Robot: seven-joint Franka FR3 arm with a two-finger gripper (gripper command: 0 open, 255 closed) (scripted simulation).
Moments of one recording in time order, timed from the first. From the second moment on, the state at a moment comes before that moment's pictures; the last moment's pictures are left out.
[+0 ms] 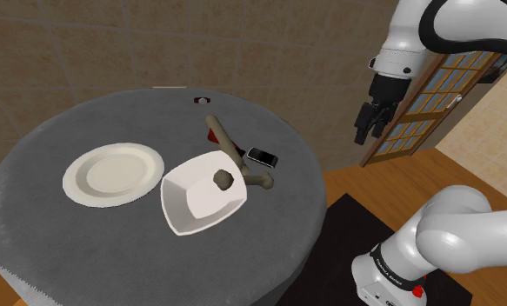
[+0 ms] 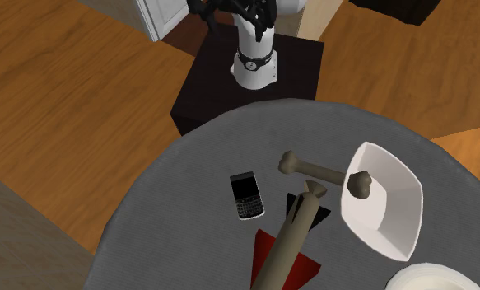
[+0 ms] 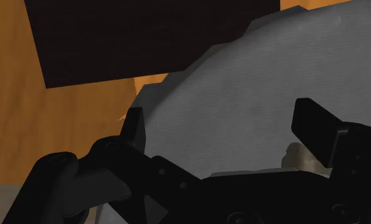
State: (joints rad) arm 0.02 -0.79 -0.05 -2.43 0.04 1.42 0.06
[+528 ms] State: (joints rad) arm 0.11 -0.66 -0.02 -2.46 0.02 1.64 -0.09
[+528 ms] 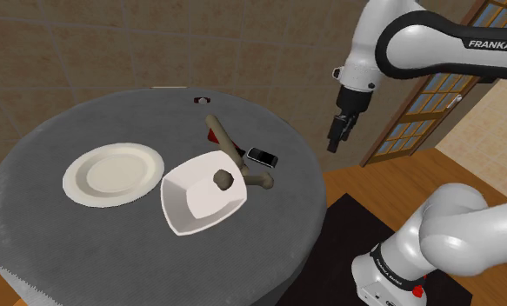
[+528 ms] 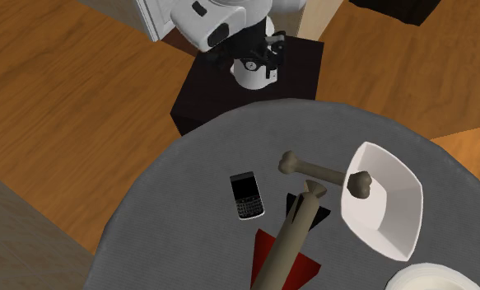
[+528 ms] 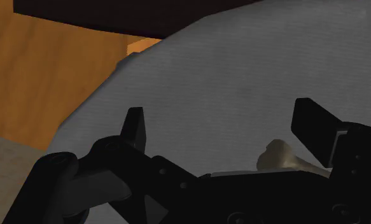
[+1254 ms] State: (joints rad) arm 0.26 -0.37 0.08 -2.47 -0.01 2.01 -0.31
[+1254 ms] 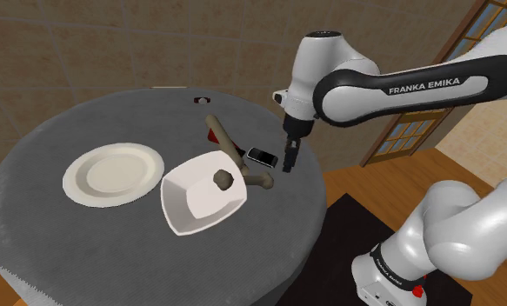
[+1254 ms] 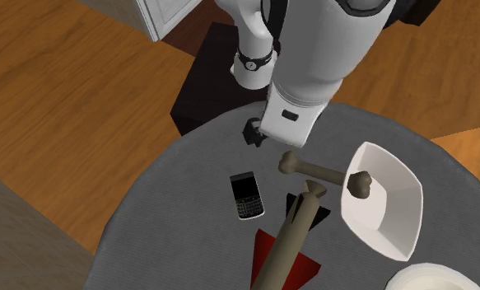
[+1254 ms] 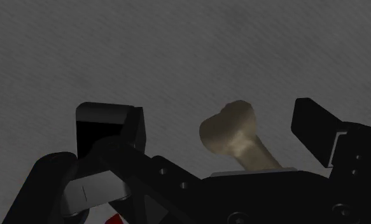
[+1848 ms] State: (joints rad) arm 0.31 -0.21 0.13 -2.48 -0.05 2.22 -0.38
